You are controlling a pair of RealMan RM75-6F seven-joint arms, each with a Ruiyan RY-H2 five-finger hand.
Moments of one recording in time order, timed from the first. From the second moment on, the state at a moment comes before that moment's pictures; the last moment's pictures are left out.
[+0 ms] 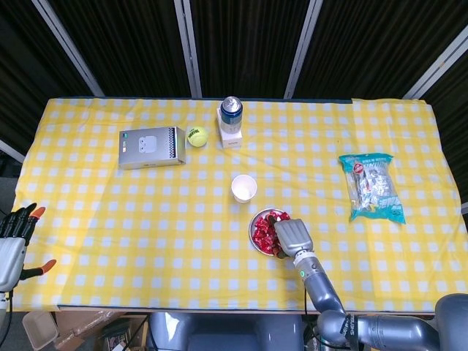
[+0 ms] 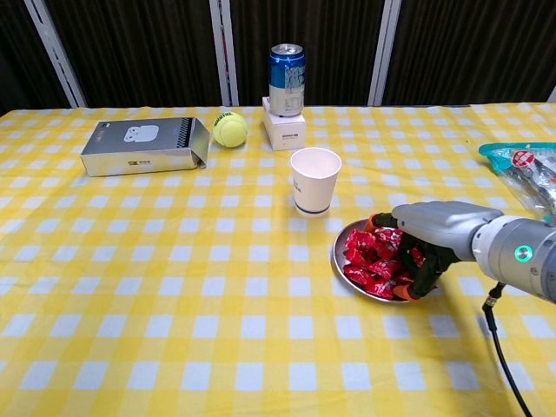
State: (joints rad) left arm -0.07 -1.11 -0.03 -1.67 1.47 1.45 0.07; right arm 0.69 -1.63 0.18 -1.71 -0.64 1.04 -0.80
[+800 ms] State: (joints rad) left arm -0.08 -1.11 -0.03 -1.67 1.47 1.45 0.06; right arm 0.72 -1.69 0.20 -1.63 -0.73 1.07 -0.64
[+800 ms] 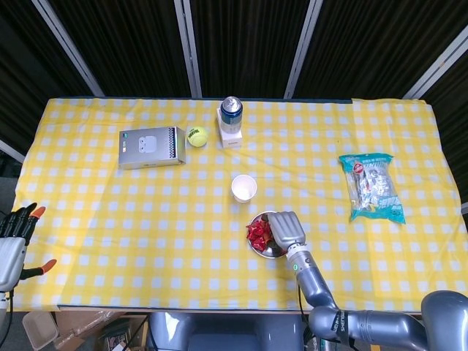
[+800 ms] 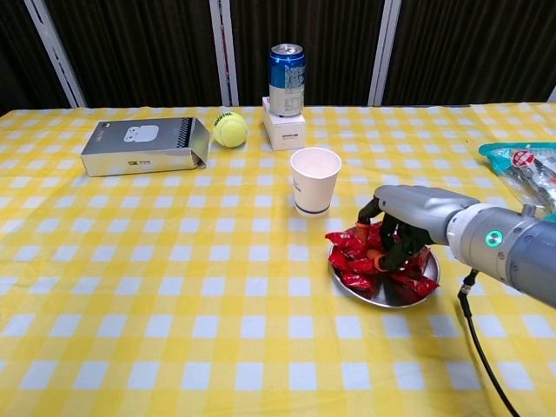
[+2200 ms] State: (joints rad) left arm -0.08 -1.10 -0.03 -1.68 1.44 1.43 0.04; right arm 0.92 -1.71 0.41 -1.53 -0.66 1.08 -0.66
